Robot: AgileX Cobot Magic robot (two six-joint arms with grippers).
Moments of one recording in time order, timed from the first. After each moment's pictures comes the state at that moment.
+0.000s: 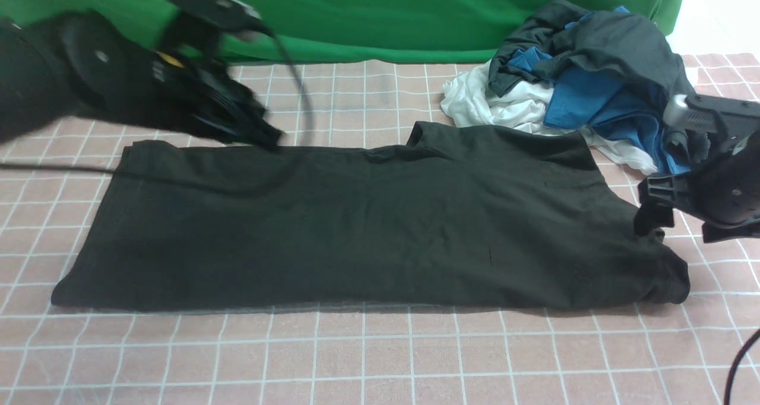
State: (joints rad) right arm -0.01 1.76 -1.05 0.15 0.66 0.08; left arm -0.24 1.58 -1.09 -0.36 0.38 0.68
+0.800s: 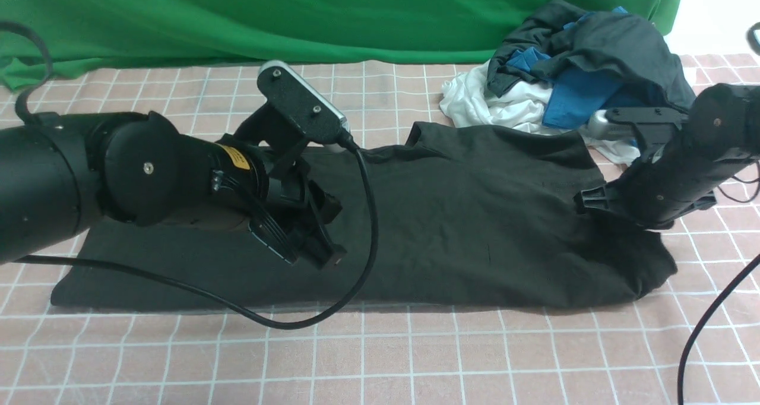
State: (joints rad) right arm 0.12 1.92 -1.13 0.13 0.59 0.02; left arm -0.44 1.45 -0.90 -0.31 0.40 0.68
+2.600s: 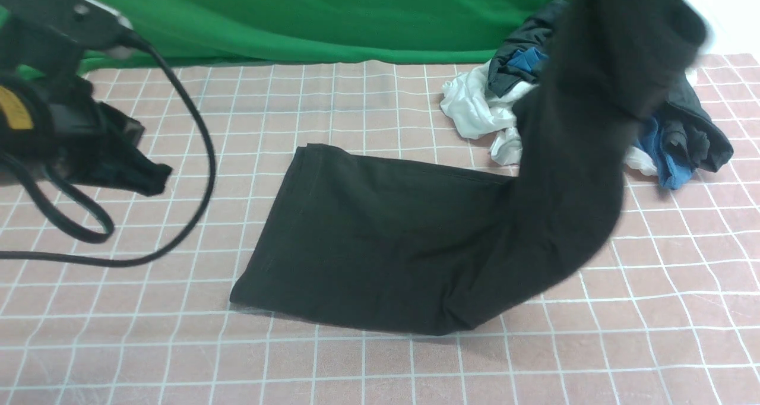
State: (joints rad) right arm 0.25 1.43 -1.50 0.54 0.78 -0.05; left arm -0.18 1.10 -0.90 0.21 0.58 0.14
